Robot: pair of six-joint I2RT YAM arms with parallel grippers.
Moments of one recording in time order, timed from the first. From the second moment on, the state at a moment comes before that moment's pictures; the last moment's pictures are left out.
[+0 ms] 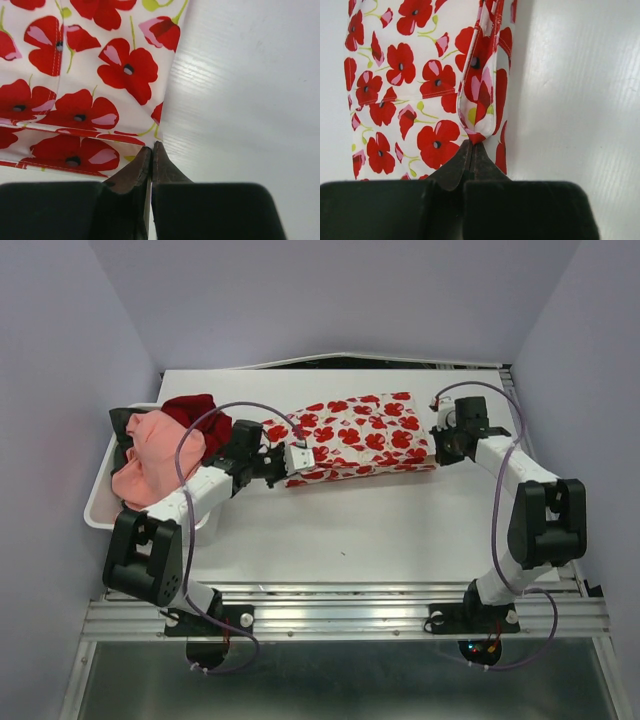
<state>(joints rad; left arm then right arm) -0.33 1.48 0.93 -0.21 0.61 0.91 0.05 1.67 1.14 -0.43 -0.08 -0.23</state>
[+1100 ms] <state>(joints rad) -0.68 1.46 0.98 -0.44 0.30 0.50 0.02 1.83 1.49 -0.73 -0.22 -0.38</state>
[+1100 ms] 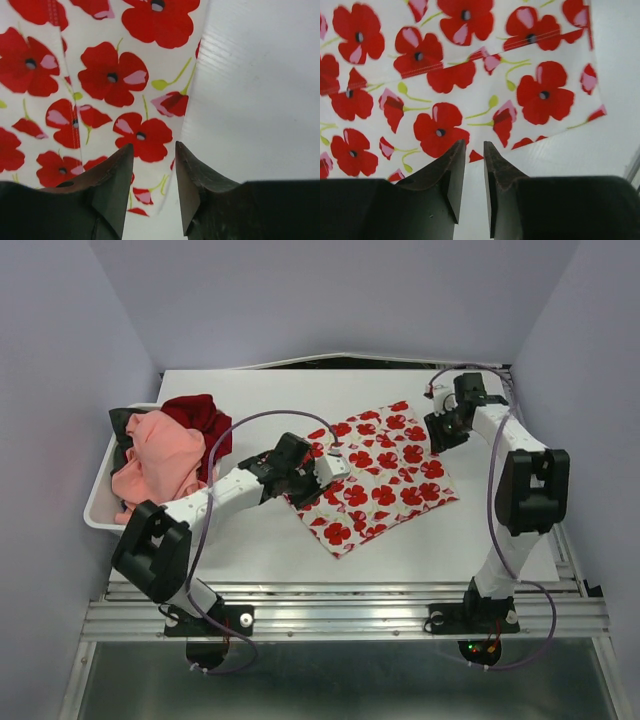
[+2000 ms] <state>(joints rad) -0.50 2.23 1.75 -0.54 0.15 0.22 0.20 1.75 1.08 -0.75 -0.21 -0.44</state>
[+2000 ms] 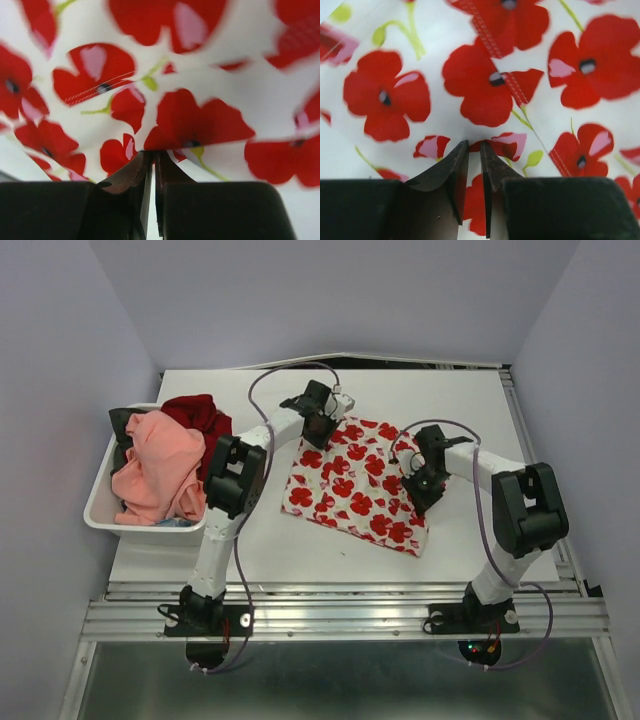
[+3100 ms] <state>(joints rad) -0.46 1.84 1.25 -0.44 0.22 0.19 0.23 1.98 1.40 -0.78 -0.20 -0.40</state>
